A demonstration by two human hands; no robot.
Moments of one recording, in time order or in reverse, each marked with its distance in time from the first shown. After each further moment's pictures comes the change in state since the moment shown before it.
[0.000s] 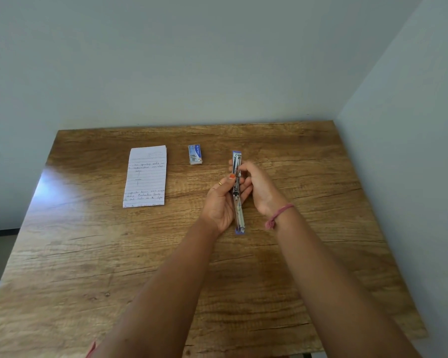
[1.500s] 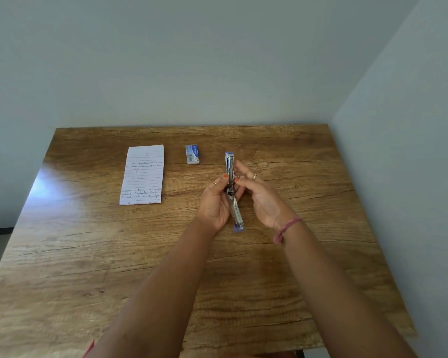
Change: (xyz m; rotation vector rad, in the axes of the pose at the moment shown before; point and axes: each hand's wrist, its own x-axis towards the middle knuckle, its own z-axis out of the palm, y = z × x) left_hand -0.002 0.000 0.001 -0.040 0.005 0.025; right_hand -0.033 0.005 -0.017 -0.038 -0.133 -0.081
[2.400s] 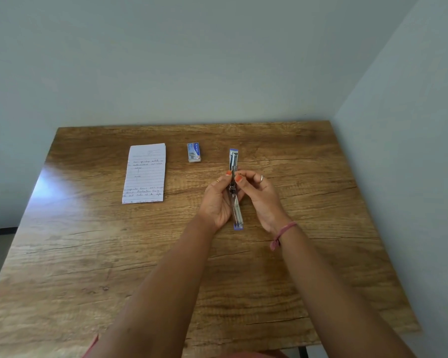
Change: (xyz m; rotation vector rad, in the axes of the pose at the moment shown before) left_hand 0.001 0.001 -0.001 0.058 -0.009 -0.015; right_hand -0.004 0.021 0.005 0.071 0.158 -0.186
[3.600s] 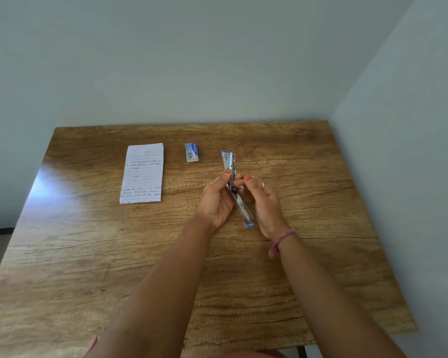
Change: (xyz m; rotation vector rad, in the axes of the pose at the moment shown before) left_hand -0.003 0.000 -0.002 0.125 -0.072 0.038; right_hand -0.010 0.009 -0.006 -0.045 0.020 -0.134
